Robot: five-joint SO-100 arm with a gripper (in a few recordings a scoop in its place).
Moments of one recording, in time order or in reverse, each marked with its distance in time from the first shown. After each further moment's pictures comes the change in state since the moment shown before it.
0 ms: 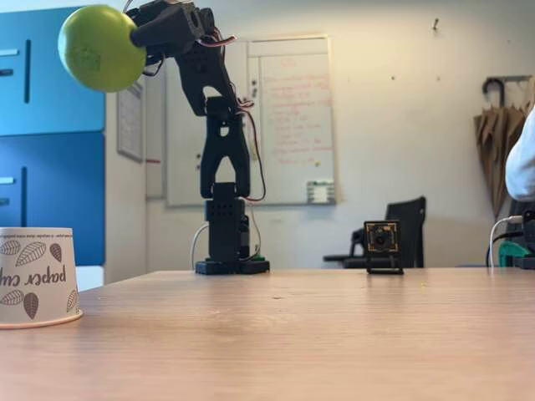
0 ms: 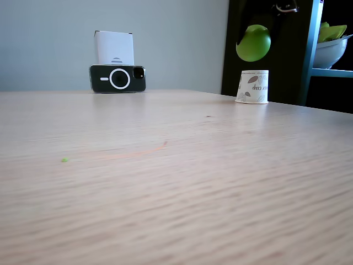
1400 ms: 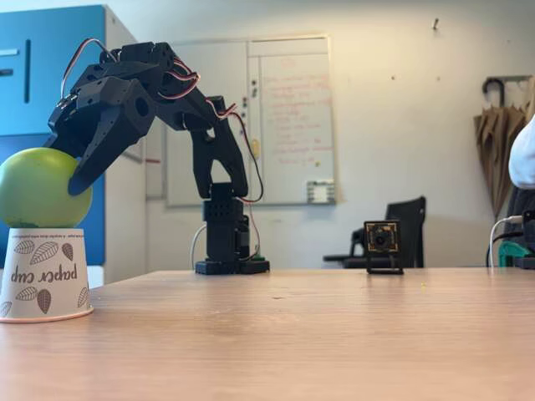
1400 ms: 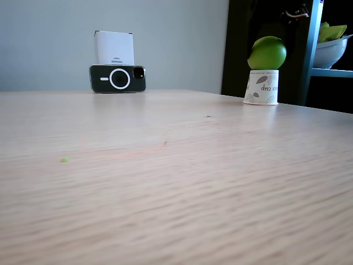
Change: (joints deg) arm 0.5 3.4 7.6 7.5 0.0
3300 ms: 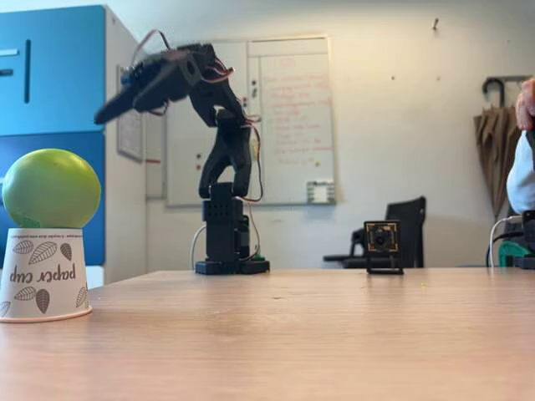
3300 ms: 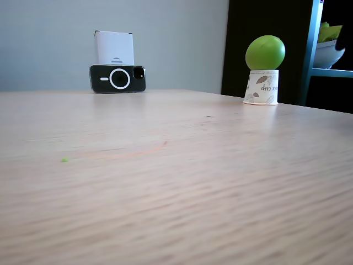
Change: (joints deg) arm -4.7 106.9 106.0 -1.3 -5.0
